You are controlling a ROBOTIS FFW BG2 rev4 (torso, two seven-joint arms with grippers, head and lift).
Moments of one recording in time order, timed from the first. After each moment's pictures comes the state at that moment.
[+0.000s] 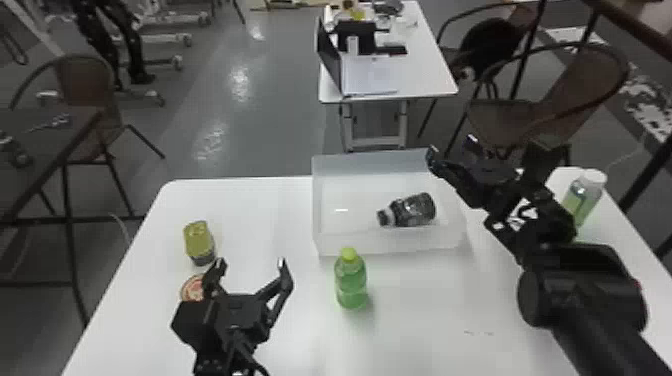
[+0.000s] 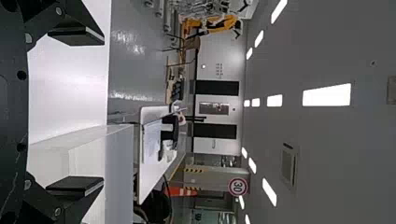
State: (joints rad) left arm 0.39 0.00 -0.04 -1.67 0.01 -0.36 0.07; right arm -0.40 -0.06 0.16 -0.96 -0.31 -0.29 0.49
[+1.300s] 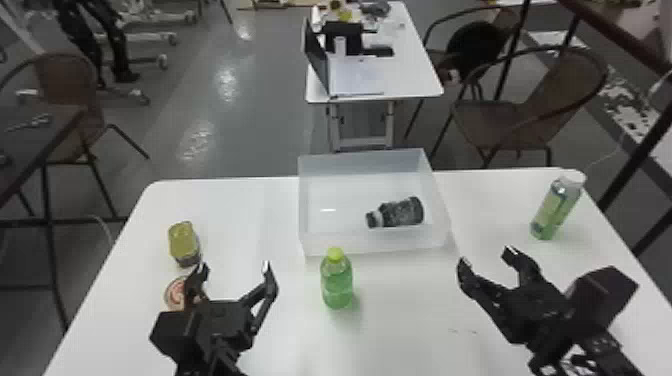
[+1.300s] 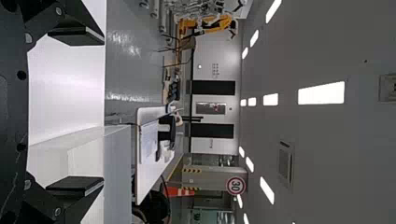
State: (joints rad) left arm 0.41 0.00 -0.04 -1.69 0.00 -0.38 0.08; right arm 0.33 -0.12 0.04 -1.77 -0.20 -0.03 0.34
